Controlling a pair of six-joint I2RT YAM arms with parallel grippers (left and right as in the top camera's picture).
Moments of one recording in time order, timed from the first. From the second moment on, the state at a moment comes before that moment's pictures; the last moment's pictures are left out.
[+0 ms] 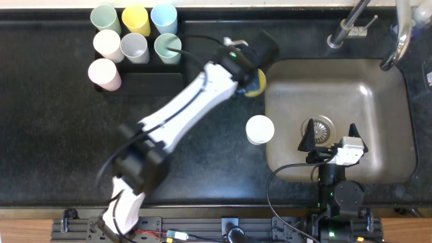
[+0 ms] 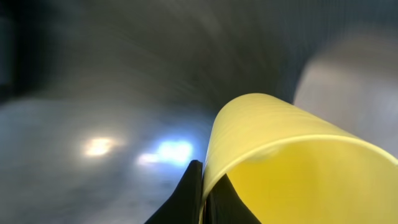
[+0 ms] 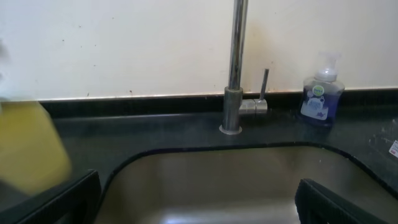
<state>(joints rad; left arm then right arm) -0.70 2.10 2.00 -1.12 -0.22 -0.92 -0.08 0.02 0.02 -0.02 0.02 0.04</state>
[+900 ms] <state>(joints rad) -0.20 1.82 1.60 -1.16 -0.27 -1.76 -0.08 0.02 0.02 -0.02 0.02 0.04</state>
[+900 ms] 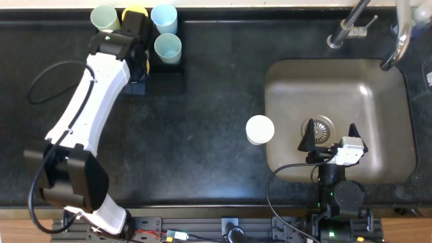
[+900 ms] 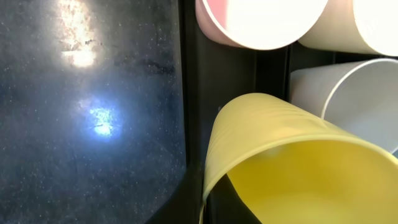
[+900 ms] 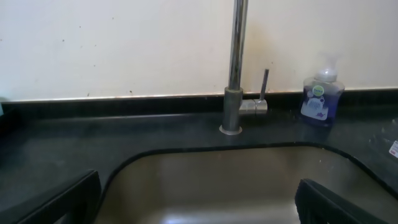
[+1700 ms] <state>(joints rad) -0.15 1.93 1.60 -1.12 -0.22 -1.76 -0.08 0.02 0.02 -0.02 0.02 0.04</state>
